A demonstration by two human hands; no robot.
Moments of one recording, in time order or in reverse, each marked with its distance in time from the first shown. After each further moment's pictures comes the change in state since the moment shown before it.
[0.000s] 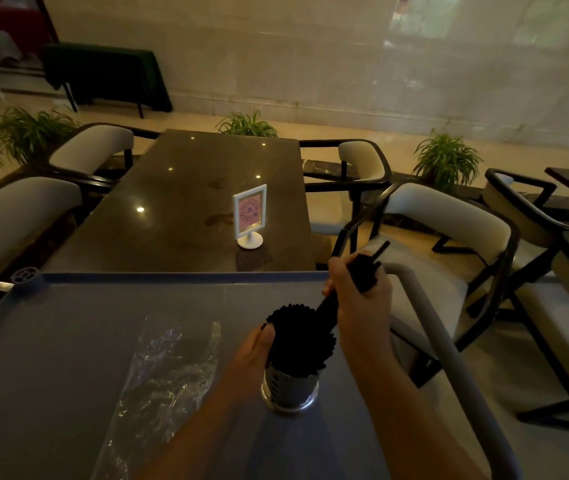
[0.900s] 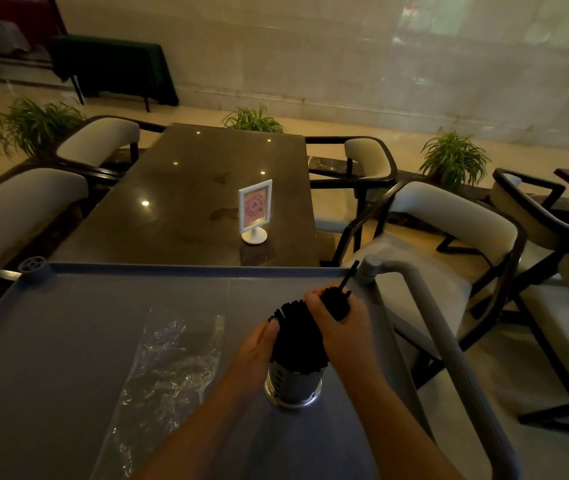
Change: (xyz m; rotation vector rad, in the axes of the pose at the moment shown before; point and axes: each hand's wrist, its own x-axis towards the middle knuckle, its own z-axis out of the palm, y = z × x) left_hand -0.006 0.008 0.006 0.026 0.026 0.020; right_hand -0.022 0.045 0.000 -0.293 -0.142 0.101
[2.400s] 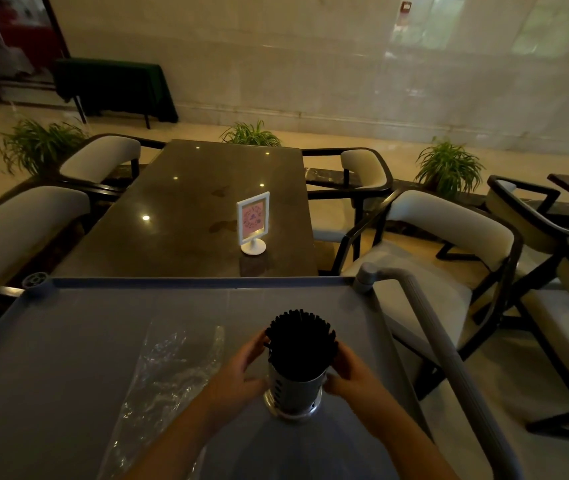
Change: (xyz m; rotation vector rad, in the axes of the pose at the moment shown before) left_hand -0.005 -0.024 -0.041 0.206 -0.216 0.025; right_hand -0.034 0.077 -0.034 0.236 -0.464 0.383
